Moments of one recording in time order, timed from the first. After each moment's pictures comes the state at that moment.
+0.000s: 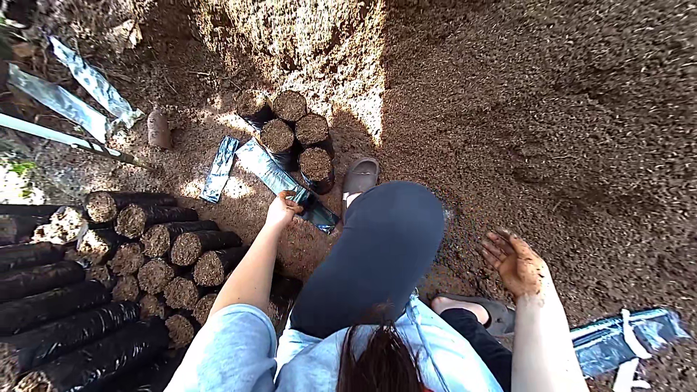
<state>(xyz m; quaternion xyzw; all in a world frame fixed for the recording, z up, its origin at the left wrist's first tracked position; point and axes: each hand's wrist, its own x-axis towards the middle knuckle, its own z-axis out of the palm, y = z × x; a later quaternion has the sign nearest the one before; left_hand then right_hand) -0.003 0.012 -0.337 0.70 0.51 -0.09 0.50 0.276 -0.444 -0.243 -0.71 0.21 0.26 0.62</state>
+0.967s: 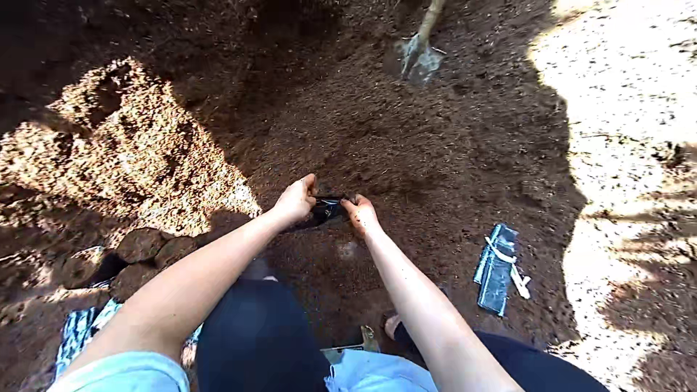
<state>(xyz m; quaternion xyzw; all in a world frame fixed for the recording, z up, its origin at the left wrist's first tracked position) 0.339 -0.123 -0.151 0.89 -0.01 -0.14 0.43 0.359 -0.316 -0.191 -0.85 0.07 0.20 0.47</state>
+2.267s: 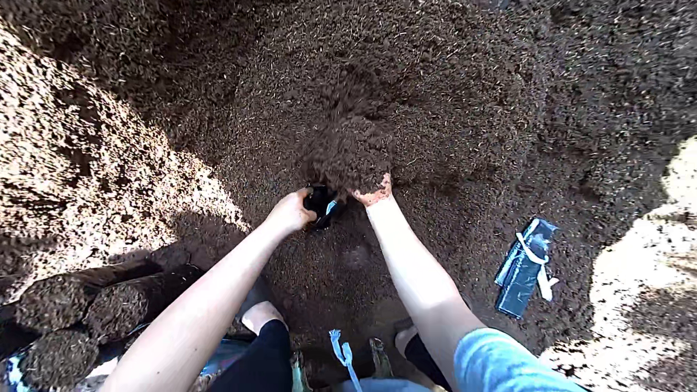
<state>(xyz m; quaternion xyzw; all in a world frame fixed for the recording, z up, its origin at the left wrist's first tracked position) 0.436 -0.101 -0.285 0.84 0.07 -0.32 0.44 0.502 -0.301 -0.309 -0.24 0.20 0.19 0.93</state>
